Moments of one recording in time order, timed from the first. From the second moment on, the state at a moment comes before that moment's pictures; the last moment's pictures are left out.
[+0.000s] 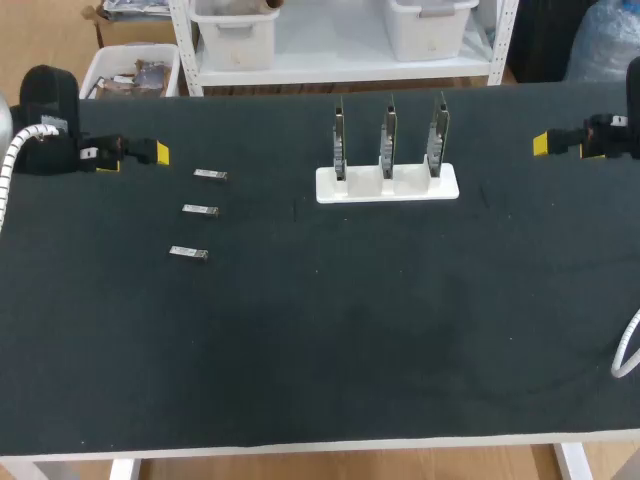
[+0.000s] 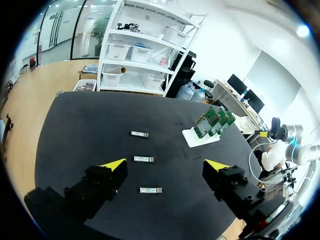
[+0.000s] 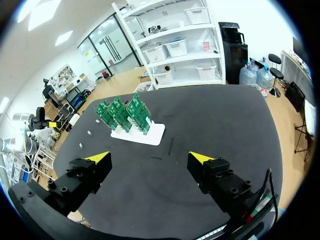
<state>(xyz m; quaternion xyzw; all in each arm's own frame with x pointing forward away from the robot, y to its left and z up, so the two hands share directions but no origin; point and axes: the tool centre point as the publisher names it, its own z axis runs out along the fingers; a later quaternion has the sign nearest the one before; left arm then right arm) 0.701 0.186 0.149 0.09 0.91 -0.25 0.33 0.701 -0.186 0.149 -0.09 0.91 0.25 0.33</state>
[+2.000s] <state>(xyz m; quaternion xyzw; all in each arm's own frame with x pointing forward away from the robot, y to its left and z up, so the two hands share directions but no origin) 0.738 0.208 0.145 0.32 0.87 -0.17 0.32 0.701 -0.186 0.149 -0.09 0.91 0.25 0.33</state>
